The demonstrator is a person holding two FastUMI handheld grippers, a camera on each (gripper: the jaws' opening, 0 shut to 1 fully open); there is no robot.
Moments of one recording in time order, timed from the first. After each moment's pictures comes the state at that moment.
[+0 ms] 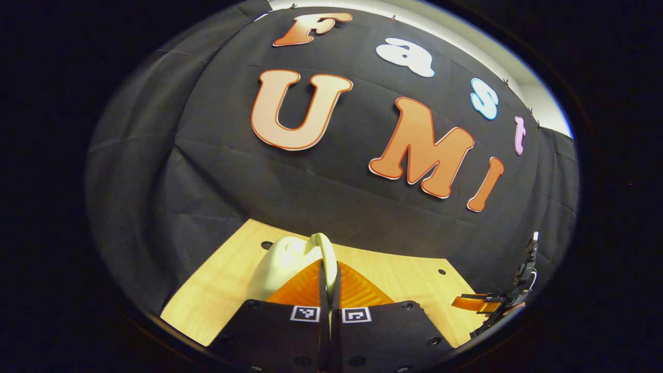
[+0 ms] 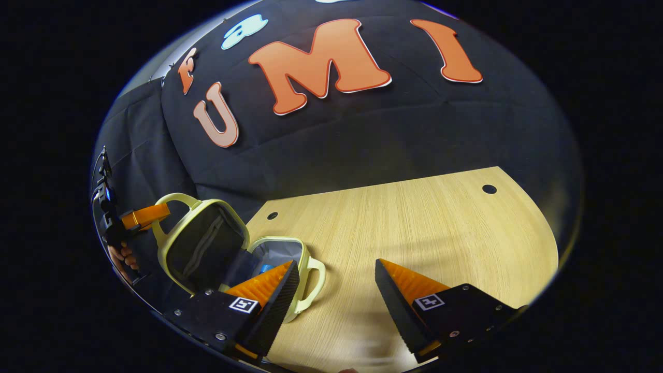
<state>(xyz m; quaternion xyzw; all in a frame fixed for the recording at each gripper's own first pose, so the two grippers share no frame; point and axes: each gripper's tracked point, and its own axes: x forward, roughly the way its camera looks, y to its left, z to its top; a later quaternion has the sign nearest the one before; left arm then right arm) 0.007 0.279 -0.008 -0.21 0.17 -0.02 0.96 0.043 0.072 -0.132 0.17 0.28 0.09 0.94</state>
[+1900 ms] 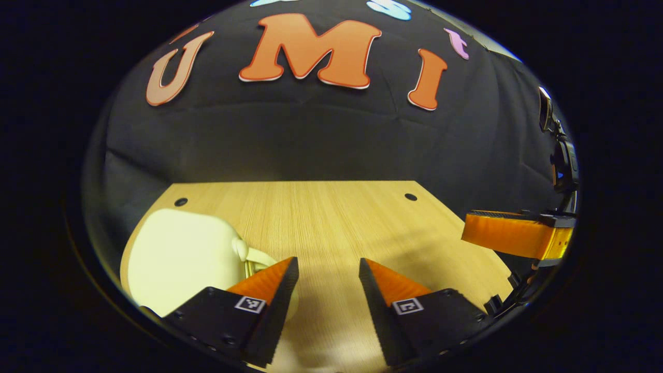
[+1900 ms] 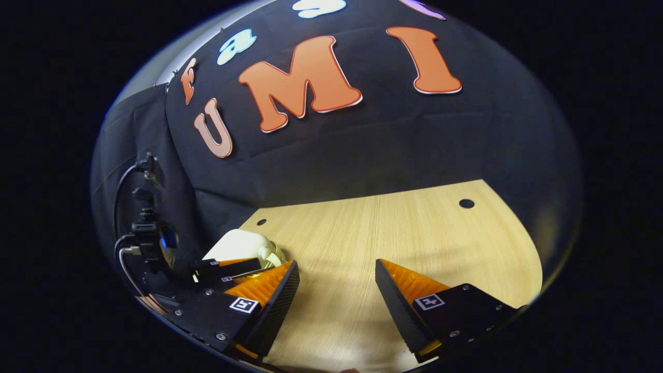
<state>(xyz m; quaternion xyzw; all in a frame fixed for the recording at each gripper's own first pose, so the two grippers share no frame) 0.034 -0.021 -0.125 -0.08 0.27 -0.14 0.95 0.027 -0.021 -0.118 0.15 0.23 0.08 0.96</state>
